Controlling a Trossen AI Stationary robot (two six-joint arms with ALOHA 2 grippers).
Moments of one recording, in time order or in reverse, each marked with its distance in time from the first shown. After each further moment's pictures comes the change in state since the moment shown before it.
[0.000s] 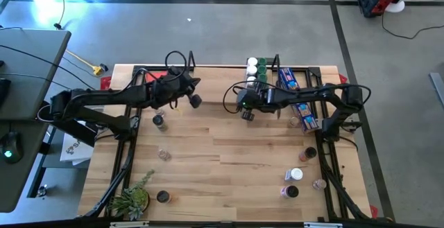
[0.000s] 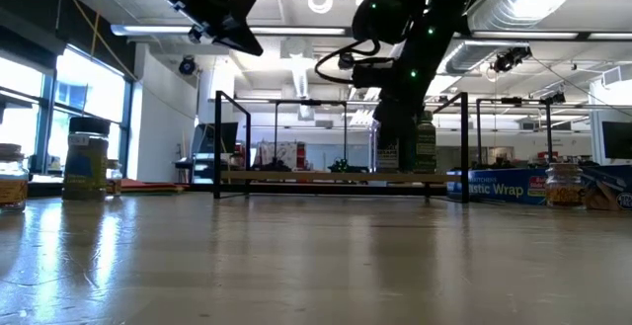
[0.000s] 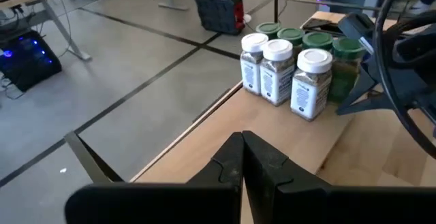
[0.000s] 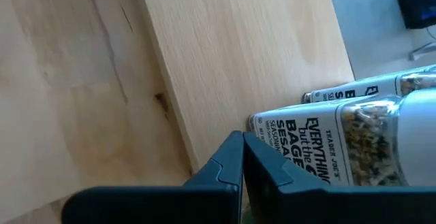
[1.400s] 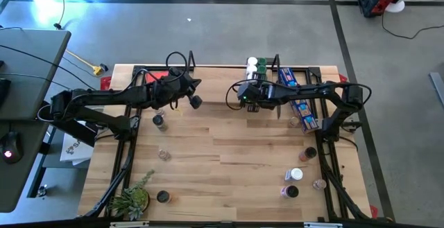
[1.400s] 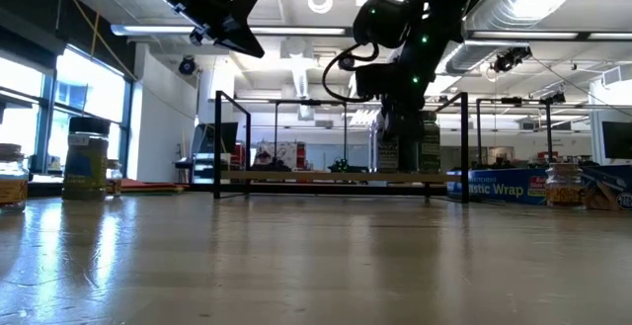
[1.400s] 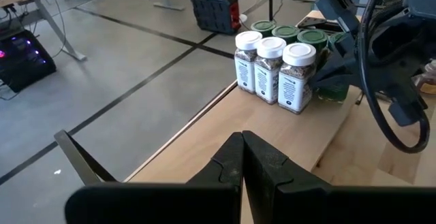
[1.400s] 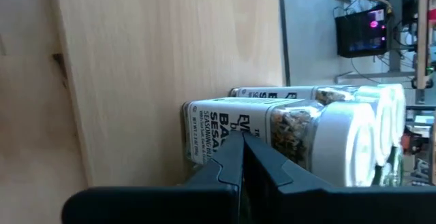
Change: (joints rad) left arm -0.003 0.004 -0.012 0.020 0.016 0.000; right arm -0.057 -0.002 0.000 0.035 0.159 -0.323
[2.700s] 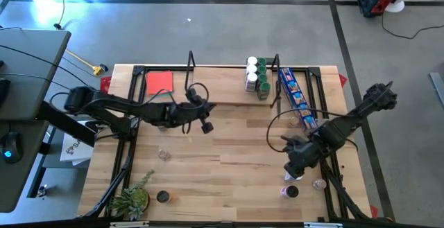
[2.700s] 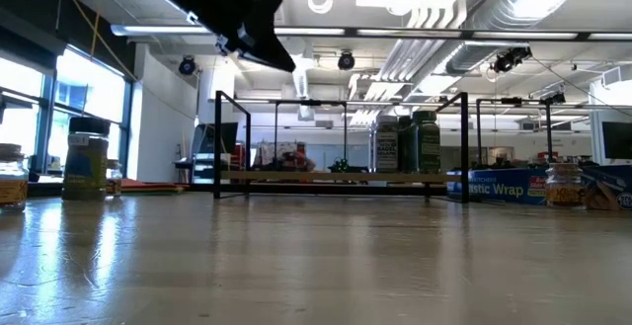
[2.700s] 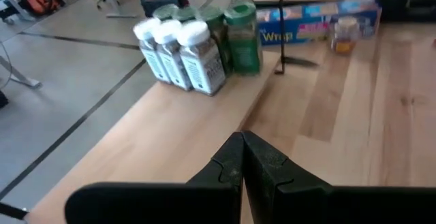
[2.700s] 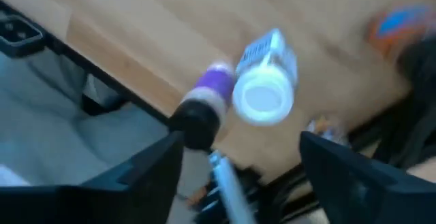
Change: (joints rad) left arm -0.257 0.221 0.001 0.148 -0.074 0.012; right arm 0.846 -0.441 0.051 -0.729 -0.921 1.970
